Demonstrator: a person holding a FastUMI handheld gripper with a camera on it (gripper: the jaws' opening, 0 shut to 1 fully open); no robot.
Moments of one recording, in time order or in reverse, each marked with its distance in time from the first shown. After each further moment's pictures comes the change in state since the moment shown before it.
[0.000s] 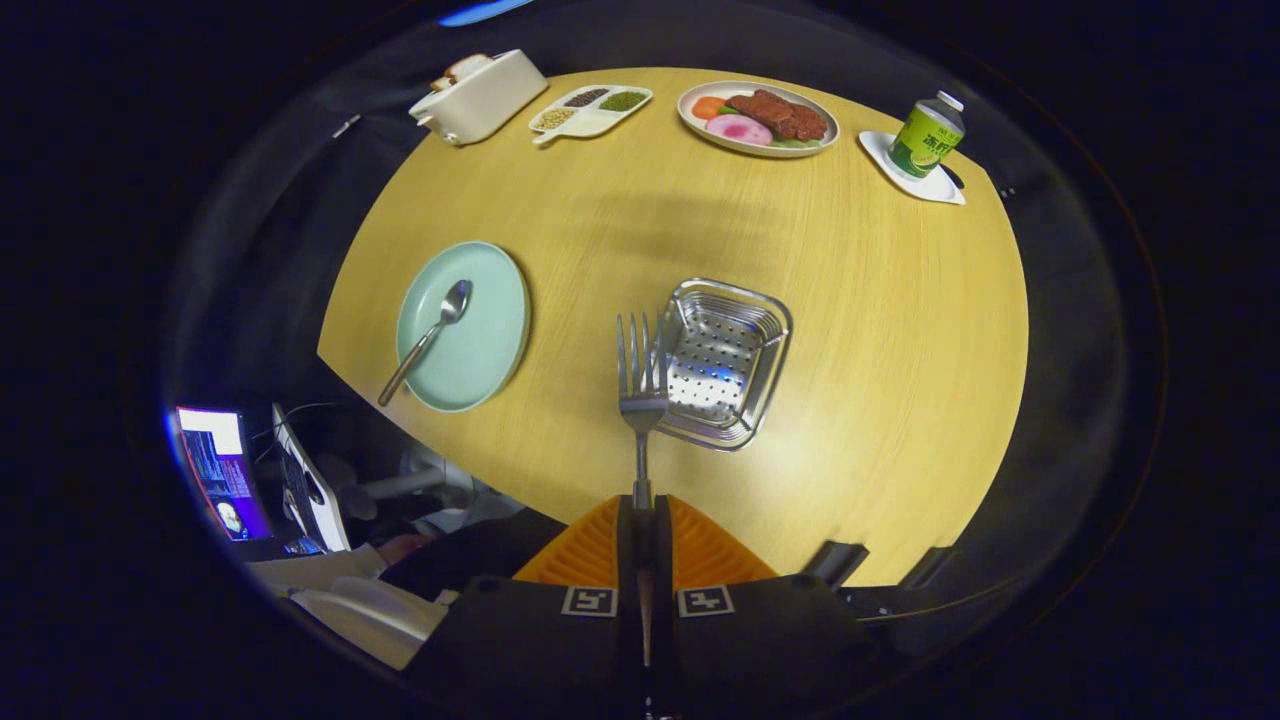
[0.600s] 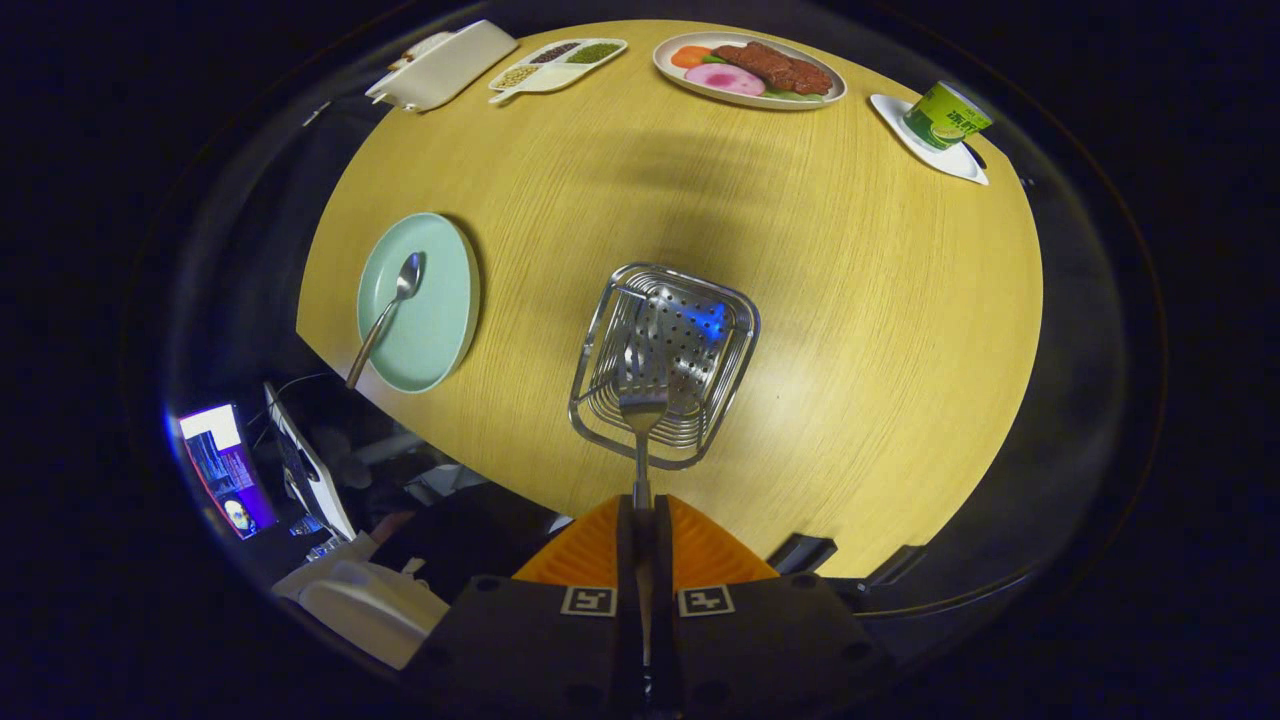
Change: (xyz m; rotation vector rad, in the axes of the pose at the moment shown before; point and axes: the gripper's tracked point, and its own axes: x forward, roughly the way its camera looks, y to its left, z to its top) arm 0.015 -0.026 0.005 0.000 0.200 -0.014
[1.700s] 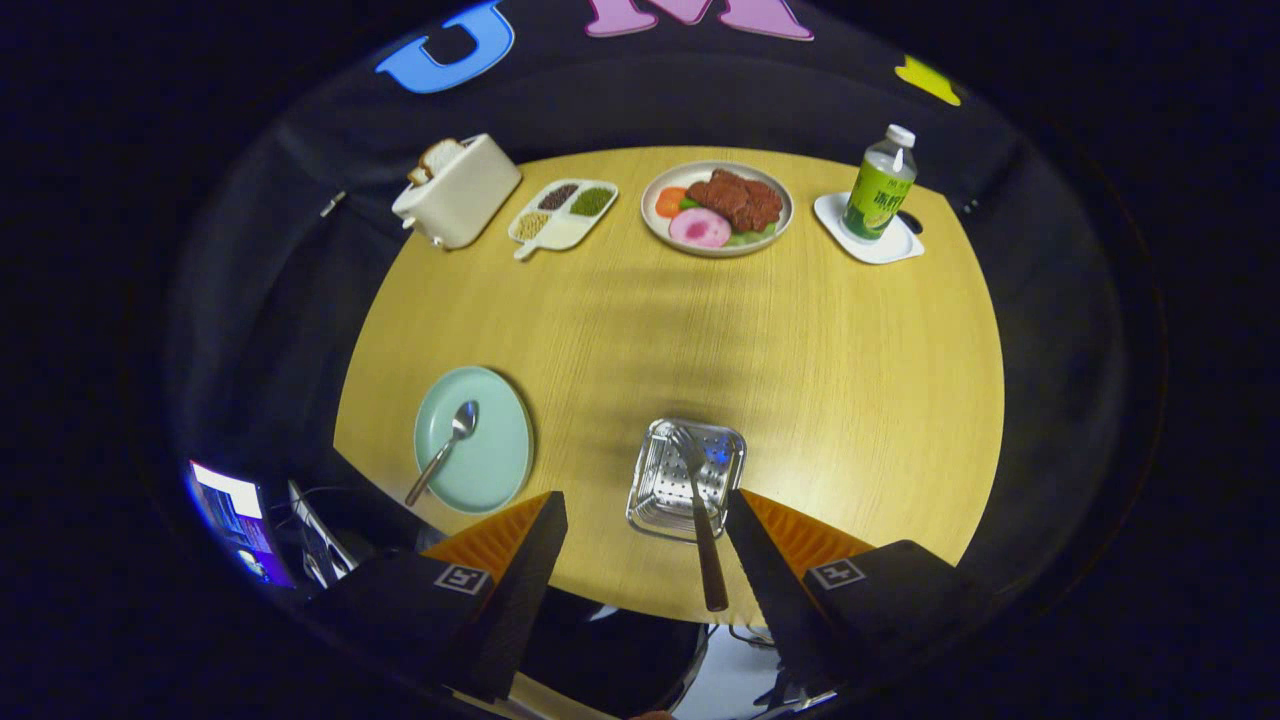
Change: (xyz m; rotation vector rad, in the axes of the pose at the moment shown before) arm -0.080 0.033 0.070 0.132 -0.585 0.025
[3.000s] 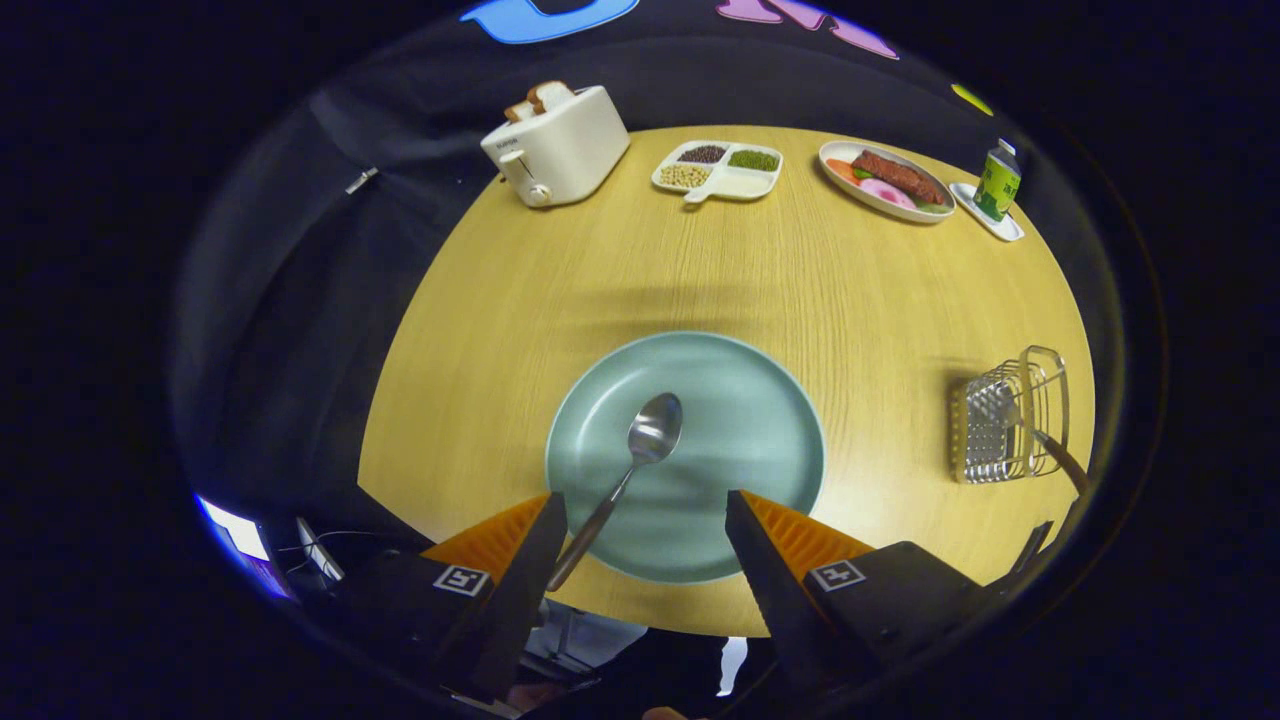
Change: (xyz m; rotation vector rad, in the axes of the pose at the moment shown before) arm 0.147 0.241 -0.084 0.040 0.050 0.025
